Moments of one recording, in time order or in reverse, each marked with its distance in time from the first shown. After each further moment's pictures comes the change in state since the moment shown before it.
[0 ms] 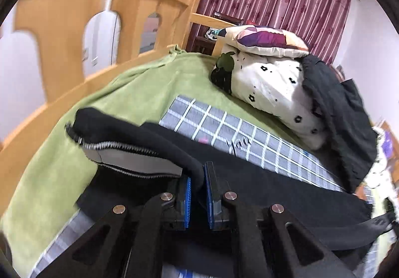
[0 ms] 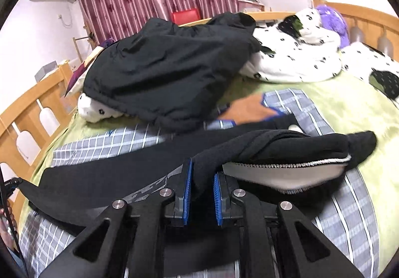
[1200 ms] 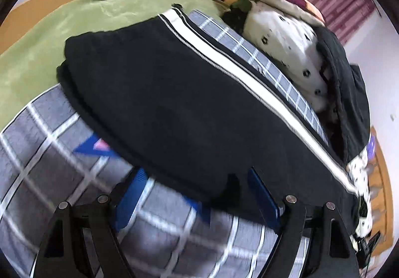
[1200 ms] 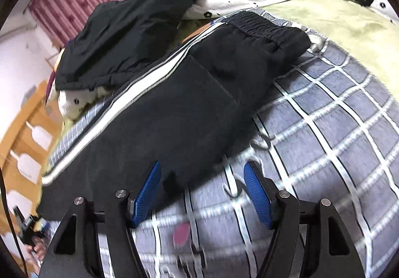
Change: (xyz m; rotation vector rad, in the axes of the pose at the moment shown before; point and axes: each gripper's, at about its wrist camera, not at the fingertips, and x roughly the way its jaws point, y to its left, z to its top) left arm 0.039 0.047 -0.106 -0.203 0.275 -0.141; right arm 0.013 -0.085 -0.120 0.305 0.158 0.007
